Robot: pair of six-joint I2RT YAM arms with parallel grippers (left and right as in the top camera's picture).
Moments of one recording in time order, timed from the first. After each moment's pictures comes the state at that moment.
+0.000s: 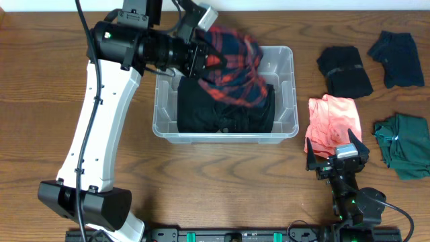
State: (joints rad) left arm -0.24 1.75 1.98 -1.17 0.88 0.16; right arm -0.06 0.02 0.01 -0.05 -0.22 -0.19
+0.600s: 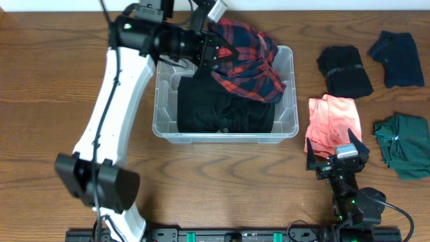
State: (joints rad) left arm -0.27 1.88 1.98 -1.04 0.97 0.09; right arm -0.06 0.02 0.01 -0.05 -0.22 -0.19
